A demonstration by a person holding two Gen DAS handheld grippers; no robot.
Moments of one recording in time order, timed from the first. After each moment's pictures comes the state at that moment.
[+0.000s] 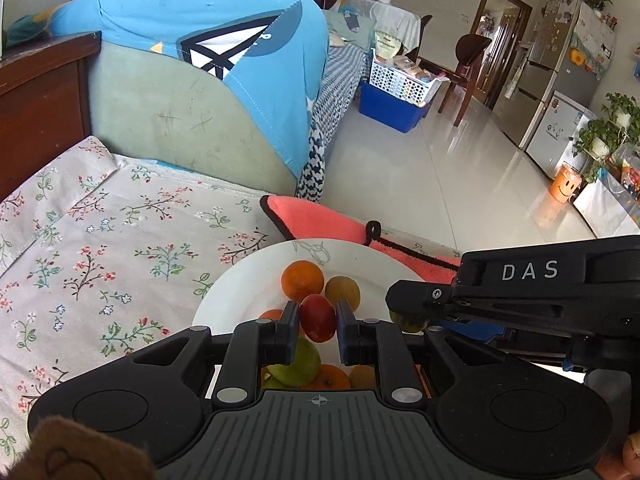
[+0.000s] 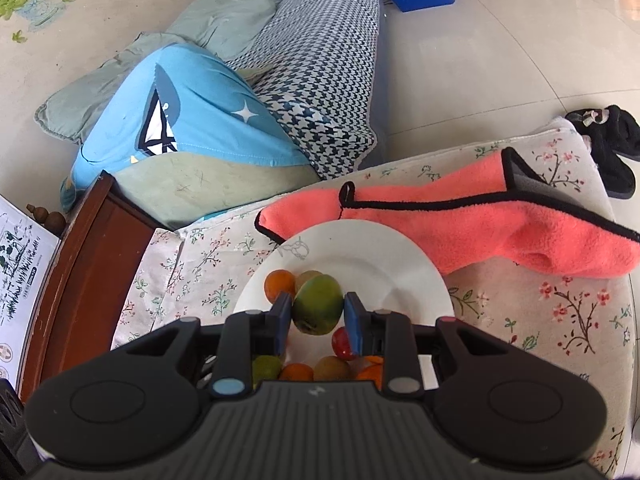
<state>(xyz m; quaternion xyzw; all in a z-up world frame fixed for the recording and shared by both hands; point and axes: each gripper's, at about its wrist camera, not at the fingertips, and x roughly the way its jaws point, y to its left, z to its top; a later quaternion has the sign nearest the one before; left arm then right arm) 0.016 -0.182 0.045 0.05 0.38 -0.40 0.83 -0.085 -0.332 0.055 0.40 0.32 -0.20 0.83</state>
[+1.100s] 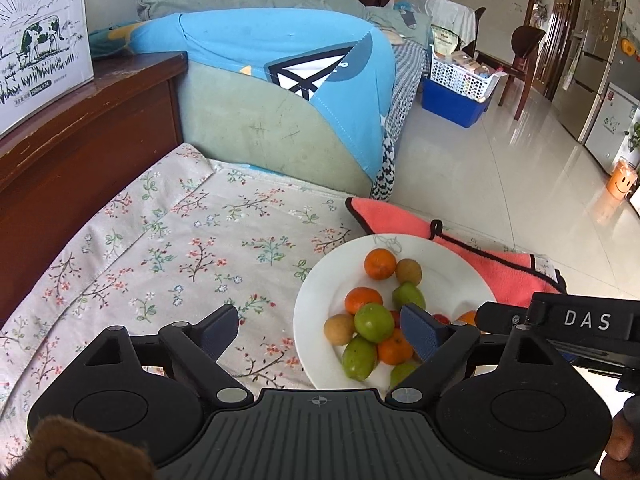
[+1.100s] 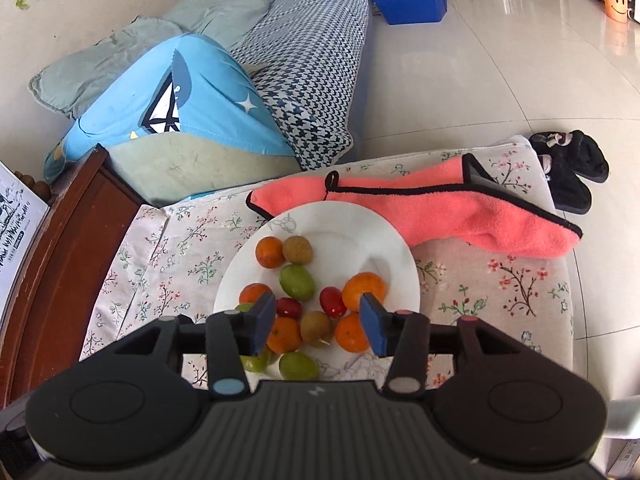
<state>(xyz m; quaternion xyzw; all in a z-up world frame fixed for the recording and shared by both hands) -0.006 -0.132 0.097 0.09 0.39 -0.30 0.87 -0.114 -0.291 0.091 0.34 0.35 -0.24 0.84</state>
